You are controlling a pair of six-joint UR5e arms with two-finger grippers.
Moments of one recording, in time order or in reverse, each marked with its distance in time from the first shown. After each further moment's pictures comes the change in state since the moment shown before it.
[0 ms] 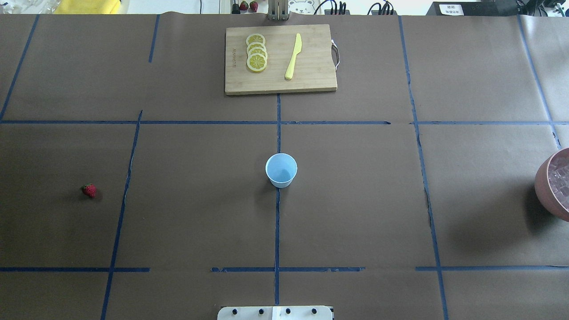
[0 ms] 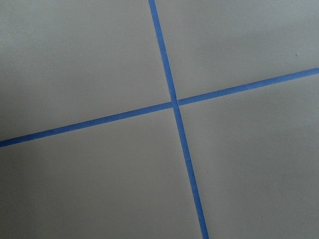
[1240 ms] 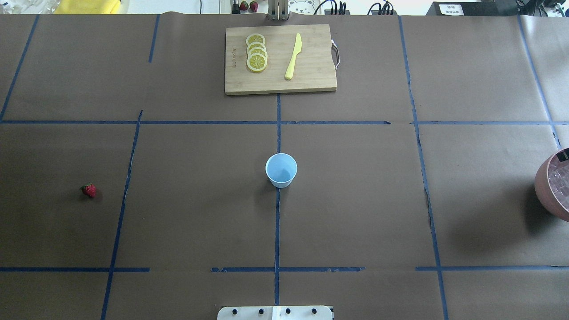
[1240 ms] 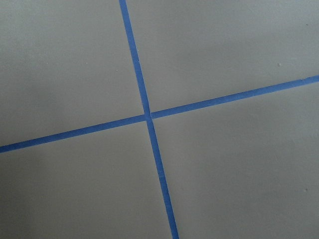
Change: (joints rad) left arm 0.068 0.001 -0.001 -0.086 0.001 -0.120; right arm -0.060 0.005 -0.010 -0.001 -0.005 0.002
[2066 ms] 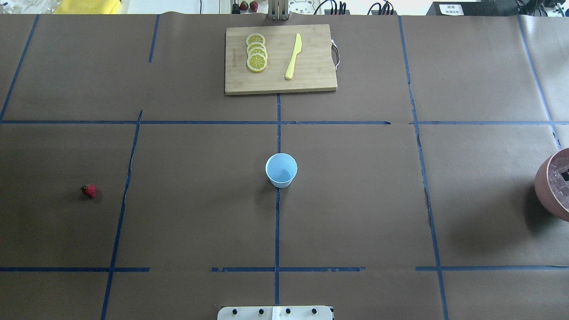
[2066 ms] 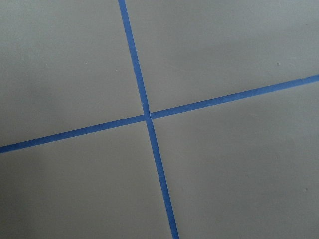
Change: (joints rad) left arm 0.000 0.001 -0.002 -0.001 -0.001 0.004; right arm -0.047 -0.057 -0.008 -0.001 -0.033 -0.014
